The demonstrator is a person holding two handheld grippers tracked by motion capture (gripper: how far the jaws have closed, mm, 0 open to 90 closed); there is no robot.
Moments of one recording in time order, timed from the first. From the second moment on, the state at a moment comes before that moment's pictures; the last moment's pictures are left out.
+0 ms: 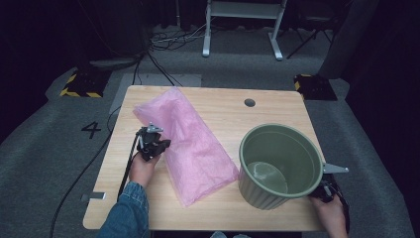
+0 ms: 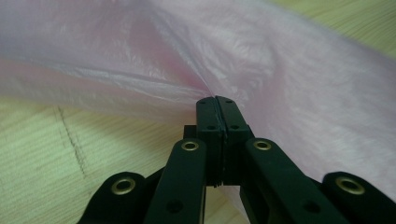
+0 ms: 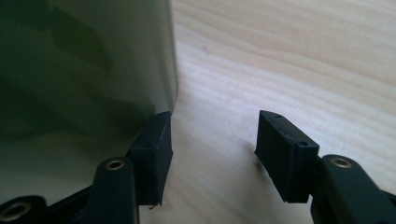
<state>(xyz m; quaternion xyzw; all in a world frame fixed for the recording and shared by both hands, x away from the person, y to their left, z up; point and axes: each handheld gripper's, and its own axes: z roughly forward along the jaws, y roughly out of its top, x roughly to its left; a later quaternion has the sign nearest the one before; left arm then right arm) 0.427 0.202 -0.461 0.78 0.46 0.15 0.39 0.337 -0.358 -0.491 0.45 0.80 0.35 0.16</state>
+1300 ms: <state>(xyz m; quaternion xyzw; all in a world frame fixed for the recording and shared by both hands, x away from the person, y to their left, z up) 0.377 0.236 -0.355 0.71 0.41 0.24 0.52 0.345 -0.310 -0.490 0.42 0.80 0.40 0.12</state>
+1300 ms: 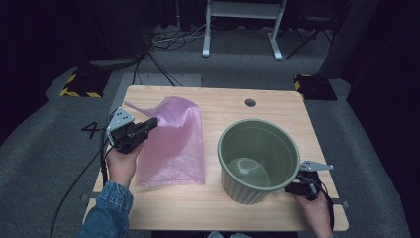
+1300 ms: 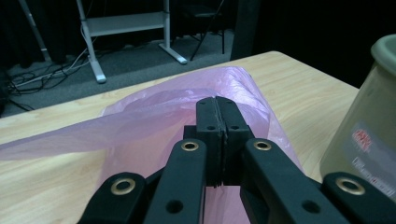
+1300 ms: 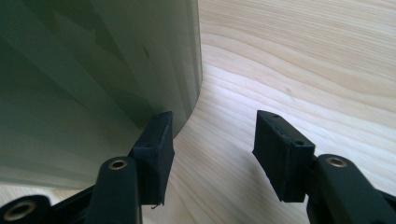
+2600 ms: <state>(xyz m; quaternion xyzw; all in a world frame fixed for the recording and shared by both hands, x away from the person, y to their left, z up) 0.348 0.253 -0.250 0.72 0.35 0.27 0.54 0.355 -0.289 -0.503 0.38 0.82 0.38 0.18</state>
